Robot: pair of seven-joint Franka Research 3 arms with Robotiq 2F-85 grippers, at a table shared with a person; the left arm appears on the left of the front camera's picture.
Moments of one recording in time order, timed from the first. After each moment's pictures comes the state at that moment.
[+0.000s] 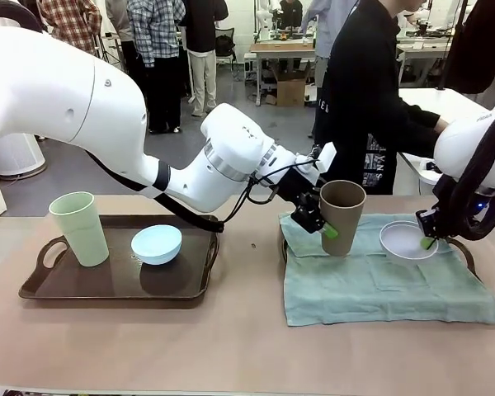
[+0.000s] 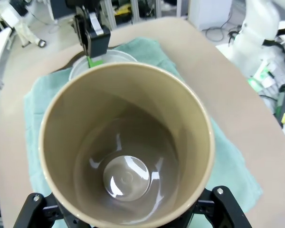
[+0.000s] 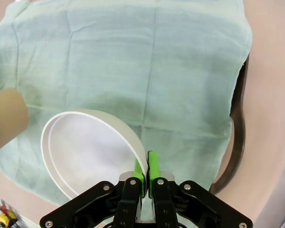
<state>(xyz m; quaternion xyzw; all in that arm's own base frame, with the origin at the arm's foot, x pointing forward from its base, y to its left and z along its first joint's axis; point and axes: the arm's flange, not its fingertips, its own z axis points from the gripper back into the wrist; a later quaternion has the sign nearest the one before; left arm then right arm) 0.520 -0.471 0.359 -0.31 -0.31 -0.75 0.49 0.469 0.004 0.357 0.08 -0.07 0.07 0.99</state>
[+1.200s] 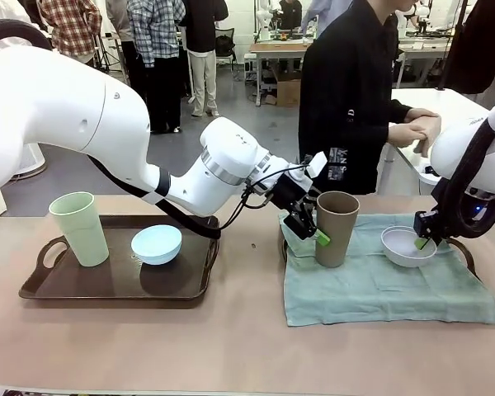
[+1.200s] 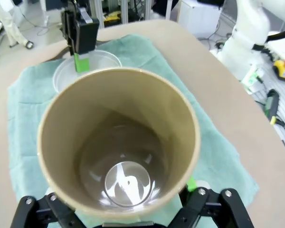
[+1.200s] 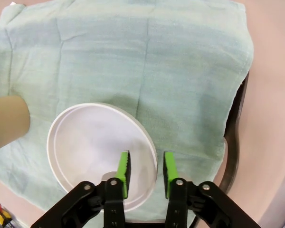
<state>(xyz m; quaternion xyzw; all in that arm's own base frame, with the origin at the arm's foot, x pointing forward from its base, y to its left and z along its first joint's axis) 0.537 -0.463 0.330 -0.36 -0.28 -0.74 0.50 0.483 -0.005 0.344 0.08 -0.08 0.09 0.99</state>
